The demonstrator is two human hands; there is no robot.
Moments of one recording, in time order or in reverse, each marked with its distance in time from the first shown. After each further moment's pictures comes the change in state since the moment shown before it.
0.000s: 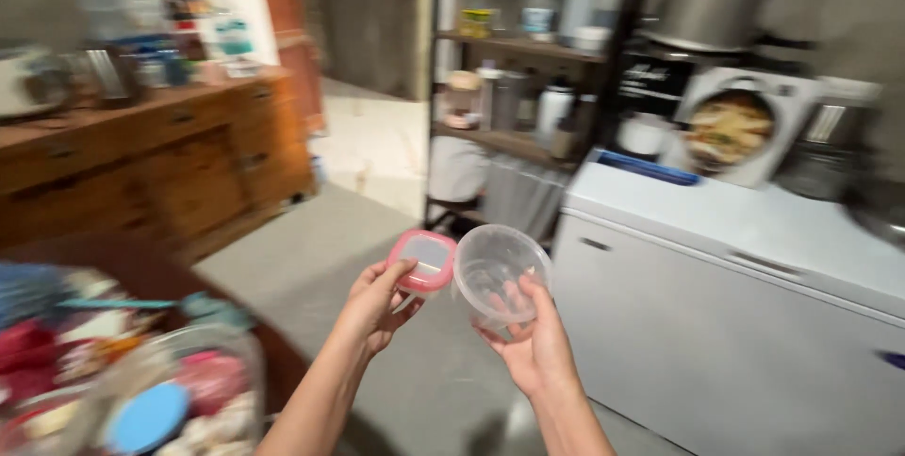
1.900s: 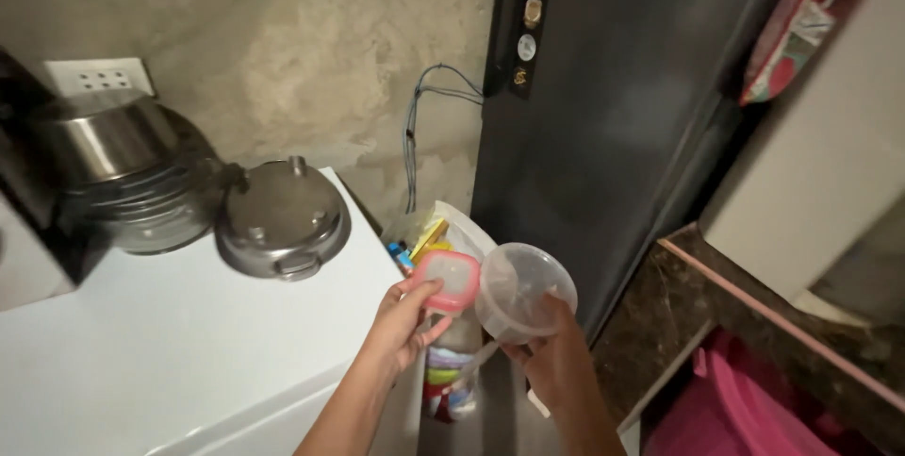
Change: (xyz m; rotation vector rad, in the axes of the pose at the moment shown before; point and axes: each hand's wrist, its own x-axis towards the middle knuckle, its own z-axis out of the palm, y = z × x) left_hand 0.019 -0.592 0.982 0.257 -0.988 -0.680; right_hand 0.062 -0.654 -0.756 0.308 0.858 -0.680
